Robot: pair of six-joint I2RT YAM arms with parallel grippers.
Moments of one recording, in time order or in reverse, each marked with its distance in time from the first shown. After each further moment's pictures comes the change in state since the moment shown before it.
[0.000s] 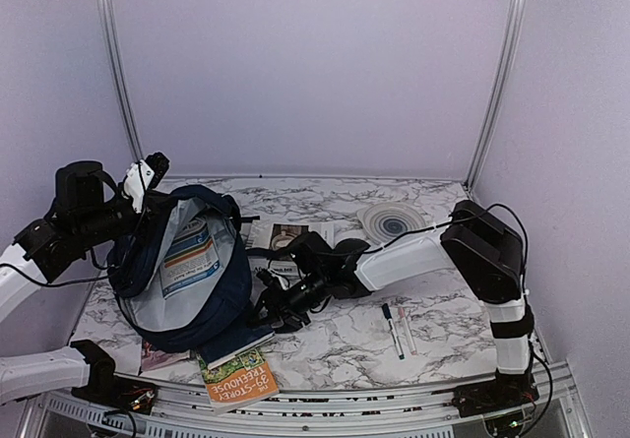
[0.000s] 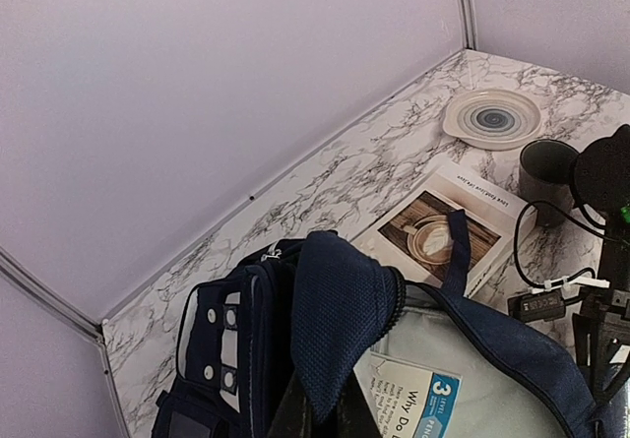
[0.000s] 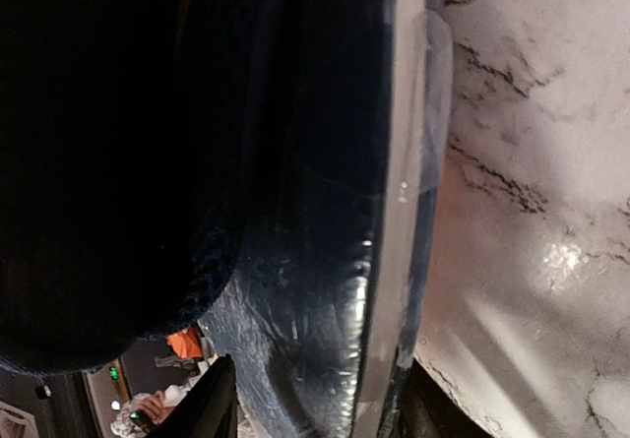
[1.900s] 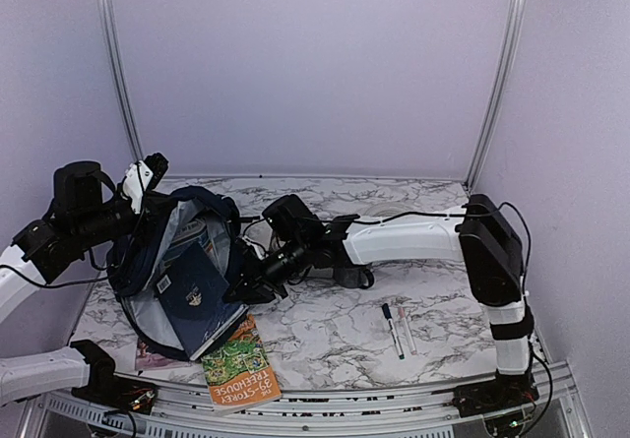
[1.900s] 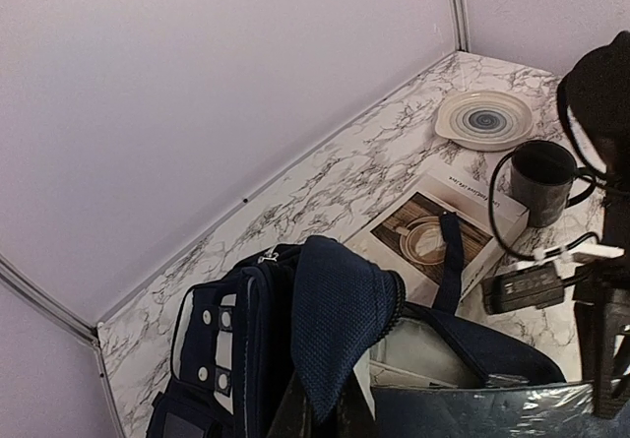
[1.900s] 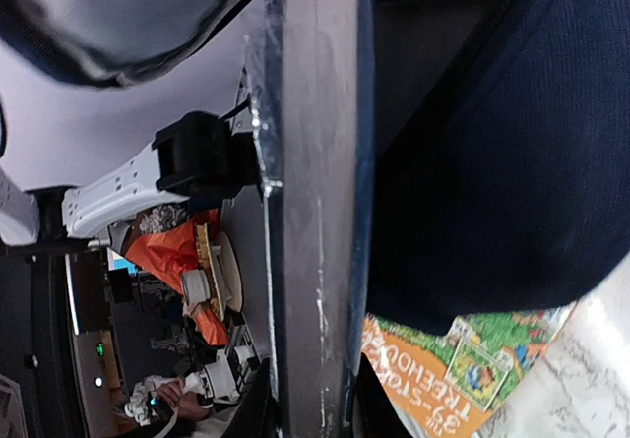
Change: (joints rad) left arm 0.003 -0.010 0.000 -0.008 0.027 0.000; right arm 0.025 -0.071 0.272 -0.262 -0.010 -0.036
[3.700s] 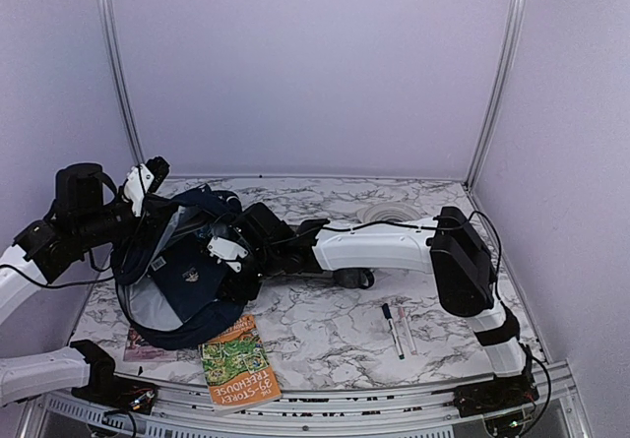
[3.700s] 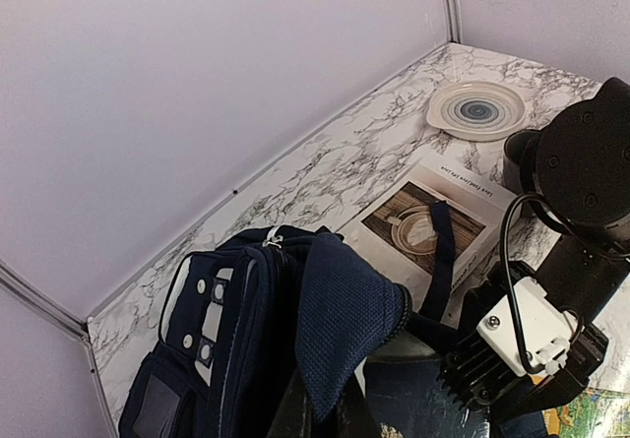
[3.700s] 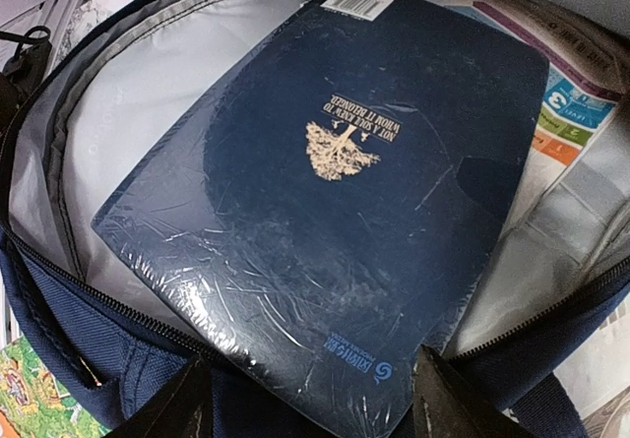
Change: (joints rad) left arm 0.010 0.002 -0.008 -0.016 0.035 0.003; right arm 0.067 0.238 0.307 -0.145 0.586 -1.073
